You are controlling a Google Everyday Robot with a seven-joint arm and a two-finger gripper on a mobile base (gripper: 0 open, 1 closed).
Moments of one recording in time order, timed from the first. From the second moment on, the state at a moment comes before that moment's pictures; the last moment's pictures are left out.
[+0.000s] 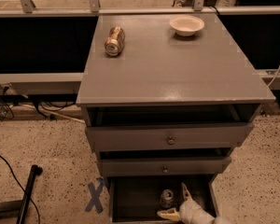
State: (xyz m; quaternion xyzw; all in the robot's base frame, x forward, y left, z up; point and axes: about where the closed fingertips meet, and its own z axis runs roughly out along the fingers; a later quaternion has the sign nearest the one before) arm 0.477 -0.151 0.265 -0.33 0.77 0.17 0.52
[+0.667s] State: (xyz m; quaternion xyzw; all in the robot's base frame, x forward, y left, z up) arm 0.486 -0.151 0.234 -0.32 0.80 0.16 0.48
